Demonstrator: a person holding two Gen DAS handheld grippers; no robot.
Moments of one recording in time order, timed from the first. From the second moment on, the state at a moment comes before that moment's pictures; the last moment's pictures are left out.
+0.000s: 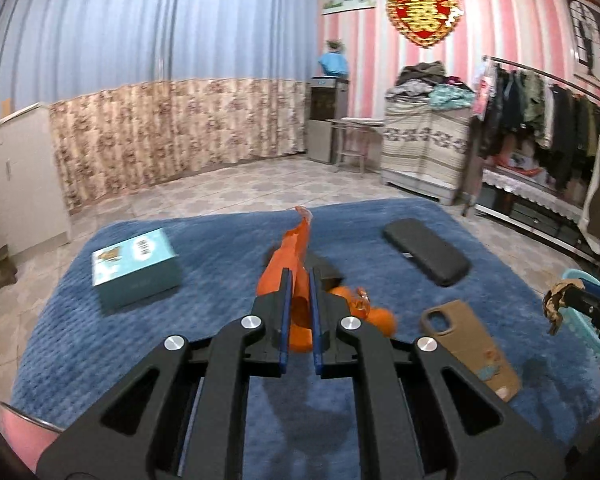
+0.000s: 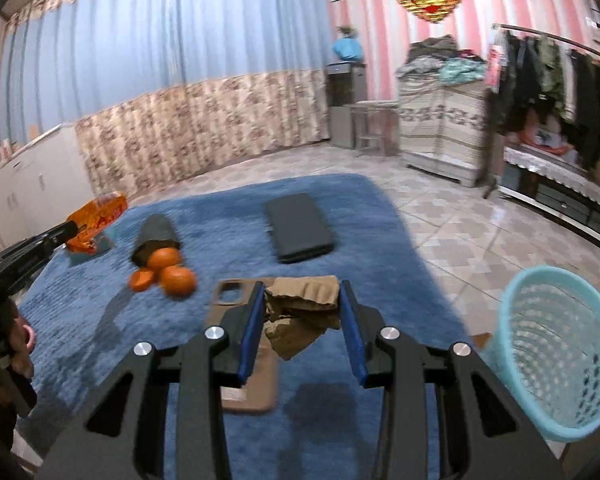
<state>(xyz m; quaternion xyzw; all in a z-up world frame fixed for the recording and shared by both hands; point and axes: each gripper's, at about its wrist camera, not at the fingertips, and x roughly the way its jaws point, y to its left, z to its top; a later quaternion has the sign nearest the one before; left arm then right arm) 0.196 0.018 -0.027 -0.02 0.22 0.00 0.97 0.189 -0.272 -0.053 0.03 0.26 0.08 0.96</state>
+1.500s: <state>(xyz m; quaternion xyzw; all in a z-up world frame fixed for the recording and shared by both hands) 0.208 -0.408 -0.059 0.07 0.23 -0.36 0.90 0.131 -0.580 -0.079 0.16 0.22 -0.22 0.94</state>
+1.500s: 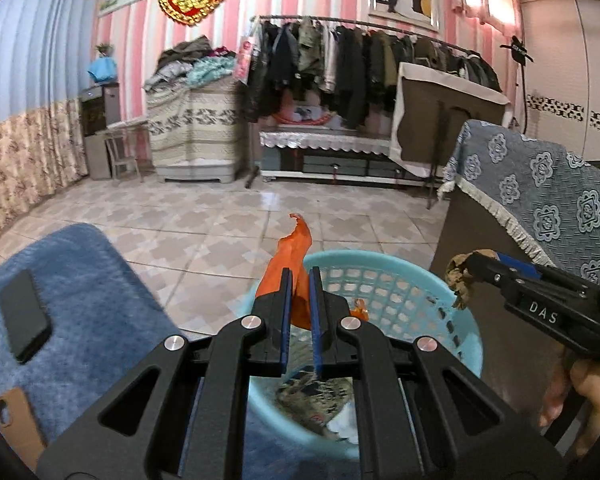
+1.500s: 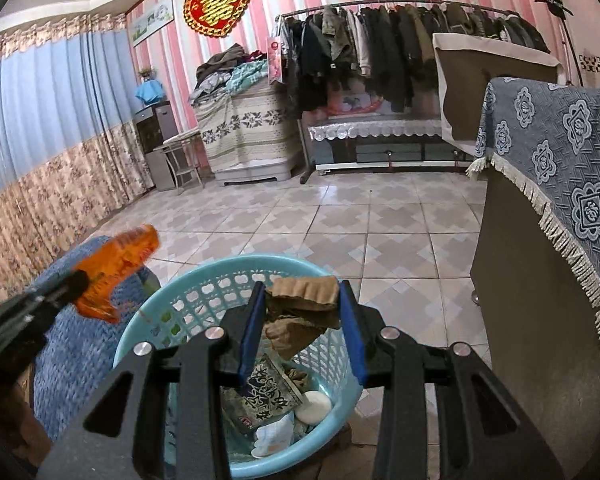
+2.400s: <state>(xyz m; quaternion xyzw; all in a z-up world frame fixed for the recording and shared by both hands) 0.265 -0.362 -0.054 0.03 0.25 -0.24 0.94 0.150 -0.571 -0.092 0.16 0.23 -0.20 0.94</state>
